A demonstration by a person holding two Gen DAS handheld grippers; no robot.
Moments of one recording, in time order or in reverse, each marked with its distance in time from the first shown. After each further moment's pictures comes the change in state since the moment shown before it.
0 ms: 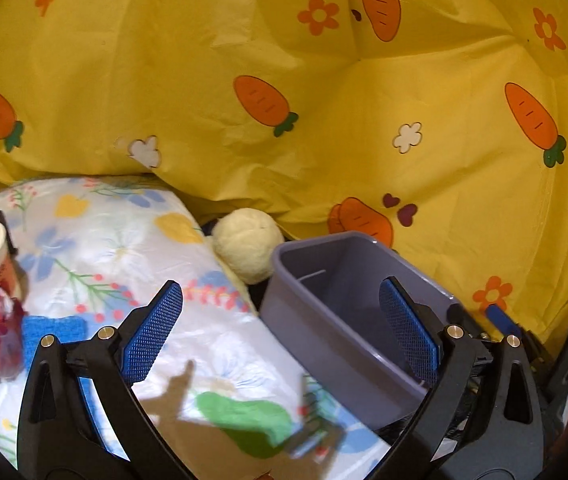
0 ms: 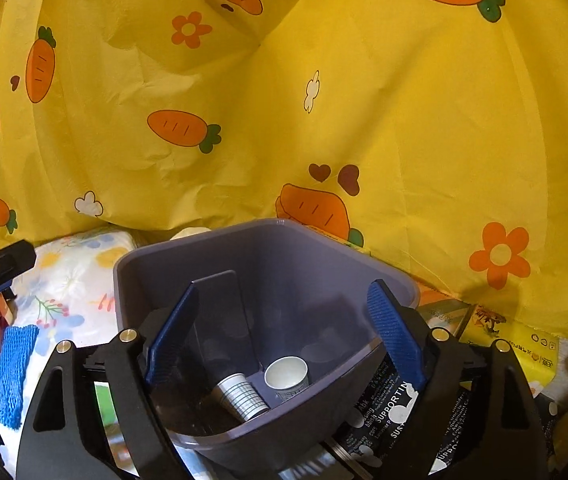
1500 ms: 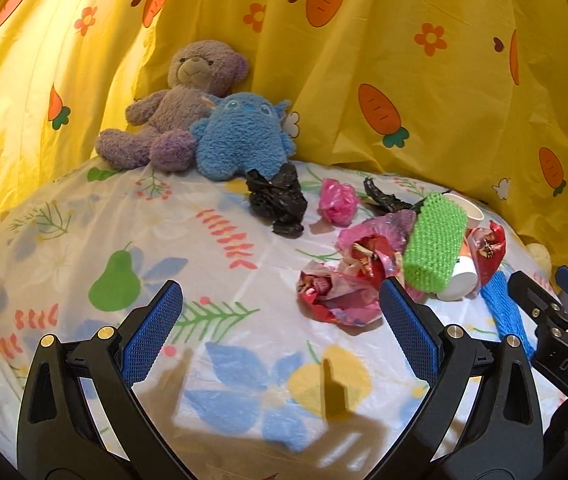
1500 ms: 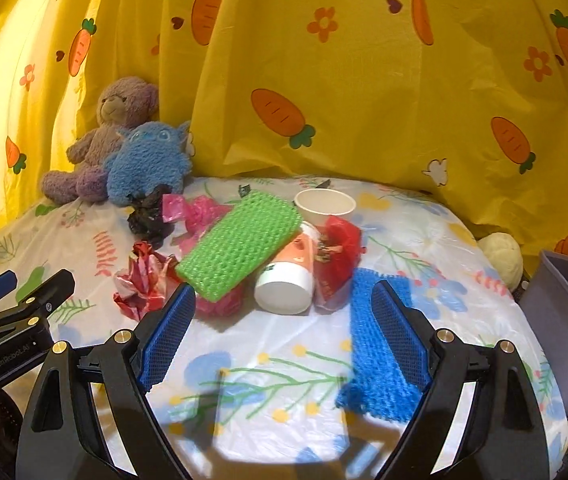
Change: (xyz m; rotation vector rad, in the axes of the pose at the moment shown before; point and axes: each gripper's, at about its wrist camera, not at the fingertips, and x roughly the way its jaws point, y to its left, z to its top) left arm -0.273 0.250 -0.107 -0.285 -0.107 0.821; right arm -0.110 0.344 -0.084 -0.419 0.099 0.627
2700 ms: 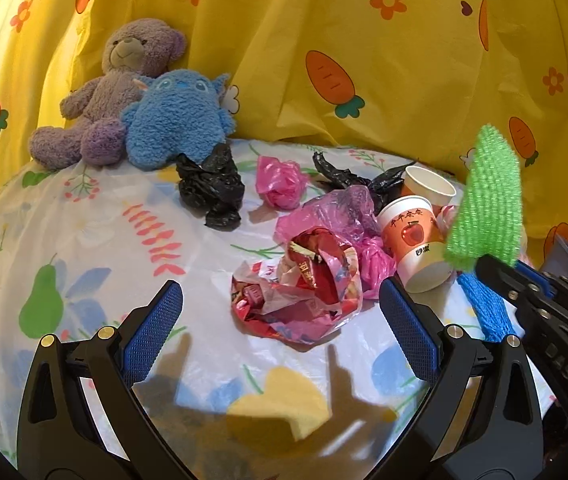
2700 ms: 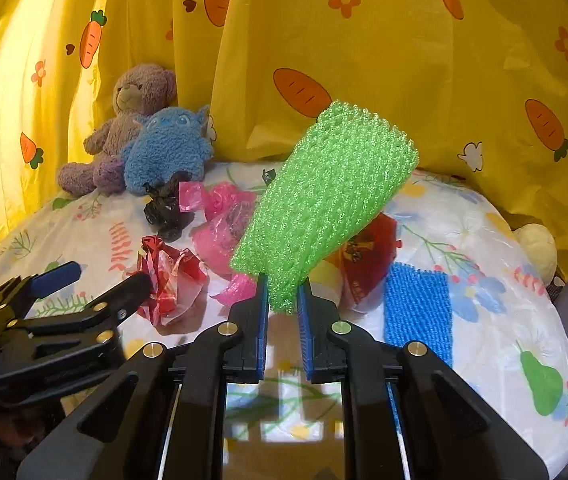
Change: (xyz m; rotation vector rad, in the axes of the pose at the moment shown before) left arm 0.054 -0.043 0.009 0.097 0.102 -0.163; right arm 0.016 -0.012 0.000 0.012 0.046 0.105
